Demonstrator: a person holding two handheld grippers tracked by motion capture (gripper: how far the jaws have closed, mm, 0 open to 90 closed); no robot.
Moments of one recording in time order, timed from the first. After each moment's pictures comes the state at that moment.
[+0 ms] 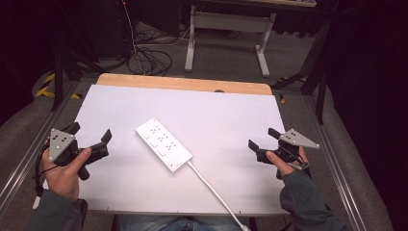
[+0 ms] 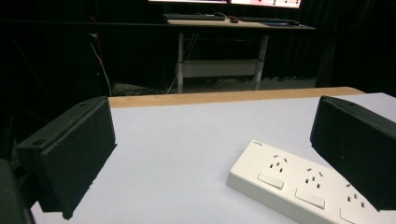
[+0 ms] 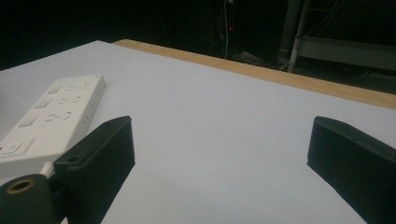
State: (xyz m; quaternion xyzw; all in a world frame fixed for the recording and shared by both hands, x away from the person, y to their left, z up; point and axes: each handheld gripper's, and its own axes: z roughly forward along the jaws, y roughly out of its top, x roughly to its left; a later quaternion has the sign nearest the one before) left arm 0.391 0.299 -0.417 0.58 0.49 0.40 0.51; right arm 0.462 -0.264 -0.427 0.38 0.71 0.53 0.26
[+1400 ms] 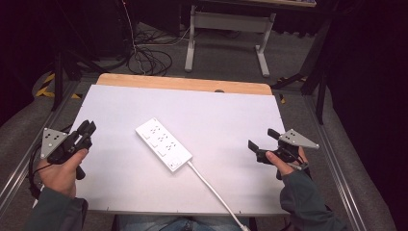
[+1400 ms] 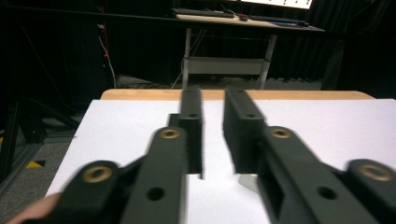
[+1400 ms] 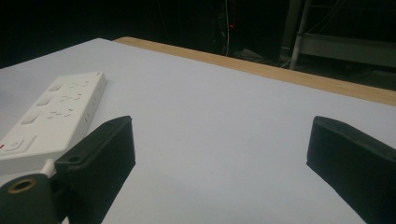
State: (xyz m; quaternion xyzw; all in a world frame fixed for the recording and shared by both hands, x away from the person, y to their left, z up) left arm 0.394 0.314 -0.419 0.56 0.52 0.39 0.52; right arm 0.462 -0.264 -0.428 0.38 0.72 0.53 0.26
